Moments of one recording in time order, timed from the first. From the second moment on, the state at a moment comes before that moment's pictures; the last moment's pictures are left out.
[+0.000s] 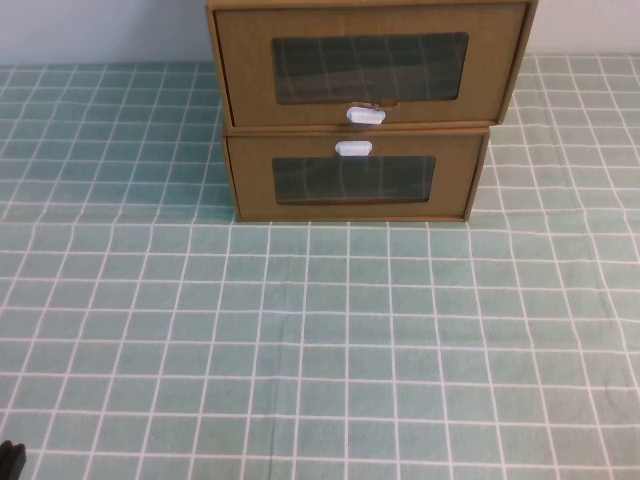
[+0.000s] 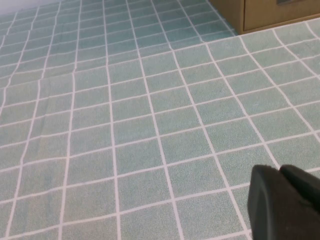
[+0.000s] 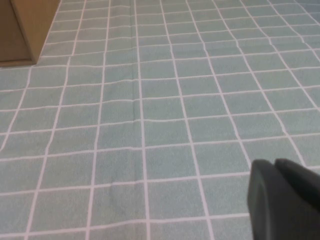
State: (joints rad) right arm 0.07 -0.01 0.02 -0.28 0.41 0.39; left arm -0.16 -0.01 0.03 -0.08 0.39 0.24
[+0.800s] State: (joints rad) right arm 0.07 -0.01 0.02 -0.28 0.41 0.39; left arm -0.16 -0.01 0.03 -0.08 0.39 0.21
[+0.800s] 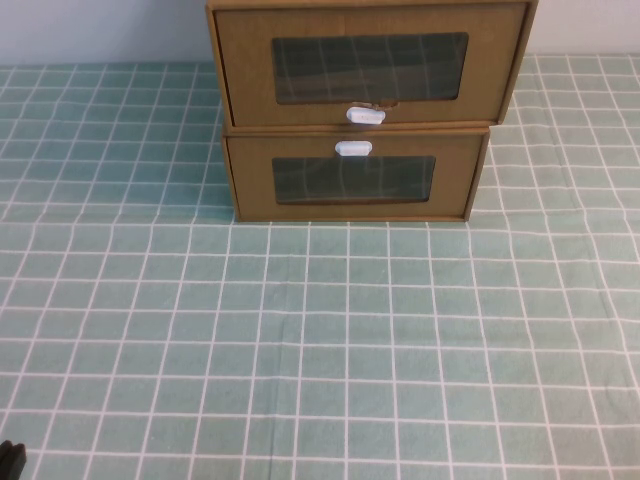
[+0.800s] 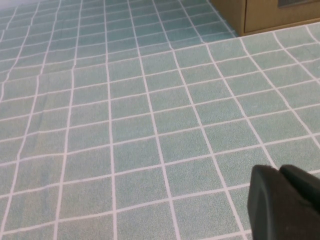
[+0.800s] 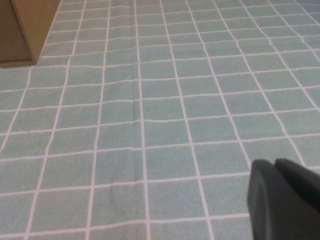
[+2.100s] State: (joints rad) right arm 0.07 -0.01 0.02 -0.22 -0.45 0.39; left arm -0.16 -0.01 0.03 -0.08 -0.65 0.21
